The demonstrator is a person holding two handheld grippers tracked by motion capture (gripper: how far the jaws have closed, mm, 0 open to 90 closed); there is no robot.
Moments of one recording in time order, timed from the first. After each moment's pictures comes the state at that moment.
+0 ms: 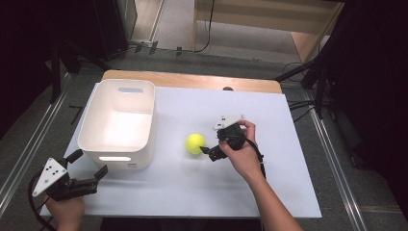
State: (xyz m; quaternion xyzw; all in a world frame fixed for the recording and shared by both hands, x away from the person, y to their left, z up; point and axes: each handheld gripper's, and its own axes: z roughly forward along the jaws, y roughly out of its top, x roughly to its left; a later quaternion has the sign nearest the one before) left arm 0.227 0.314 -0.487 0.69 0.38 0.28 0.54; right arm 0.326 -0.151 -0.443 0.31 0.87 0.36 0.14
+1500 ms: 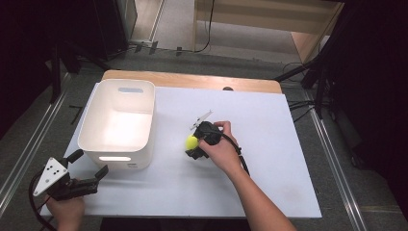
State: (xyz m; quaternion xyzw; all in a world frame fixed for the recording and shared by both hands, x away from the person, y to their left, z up) left arm 0.228 0.313 -0.487 0.70 0.38 0.28 0.54; right arm 0.361 -0.096 -0.475 0.32 0.91 0.25 0.05
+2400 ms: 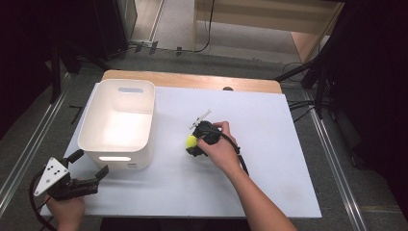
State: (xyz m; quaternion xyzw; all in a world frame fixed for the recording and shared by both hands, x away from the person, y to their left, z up) left arm 0.228 0.312 -0.487 0.70 0.38 0.28 0.53; right arm 0.365 -0.096 -0.477 0.33 0.91 0.24 0.05
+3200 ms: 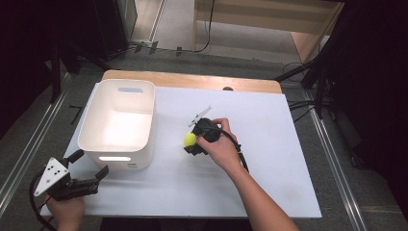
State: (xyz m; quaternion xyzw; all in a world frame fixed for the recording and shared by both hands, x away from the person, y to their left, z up) left arm 0.228 0.312 -0.487 0.70 0.38 0.28 0.54; right arm 0.361 -0.093 -0.457 0.31 0.91 0.26 0.04
